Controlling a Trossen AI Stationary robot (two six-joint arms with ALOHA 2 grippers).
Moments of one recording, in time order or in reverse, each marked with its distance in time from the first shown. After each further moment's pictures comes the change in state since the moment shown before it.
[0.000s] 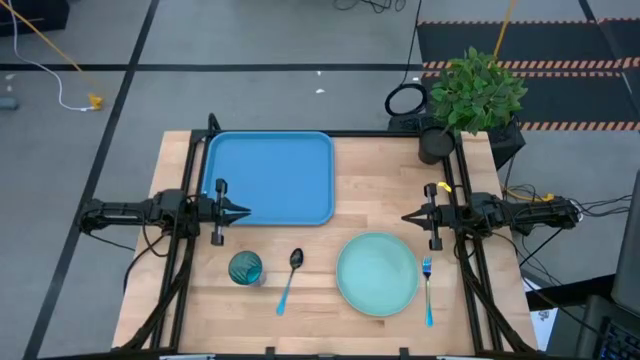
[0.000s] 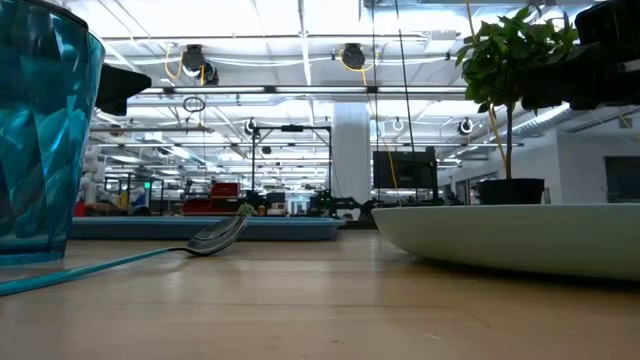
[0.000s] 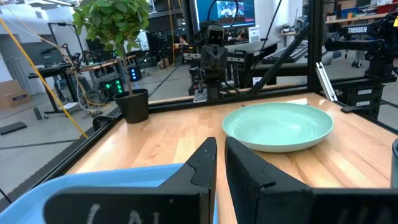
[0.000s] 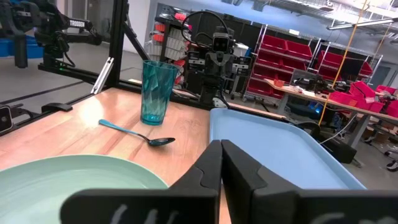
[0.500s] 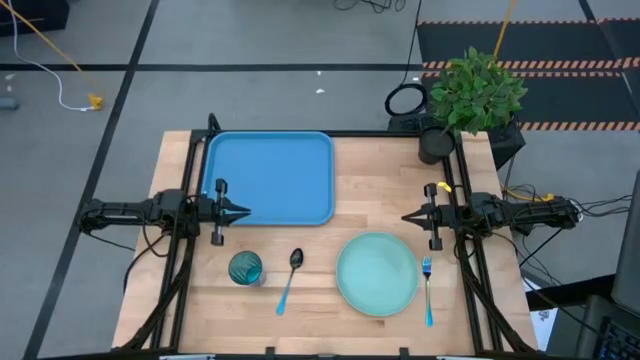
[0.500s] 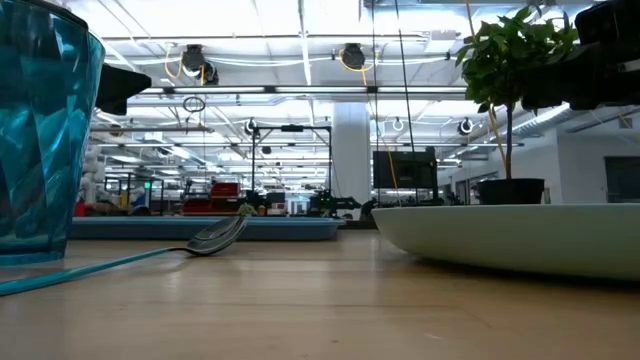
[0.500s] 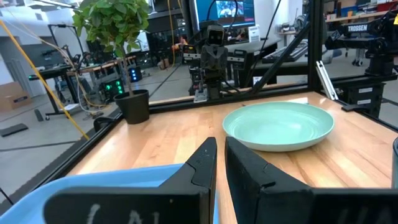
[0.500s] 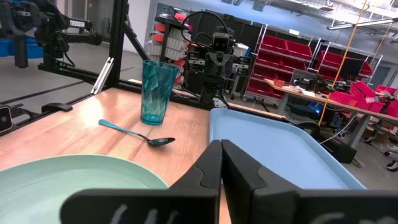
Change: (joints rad) left arm 0.000 0.000 0.000 0.000 0.000 0.010; right arm 0.000 0.000 0.000 0.000 0.000 0.000
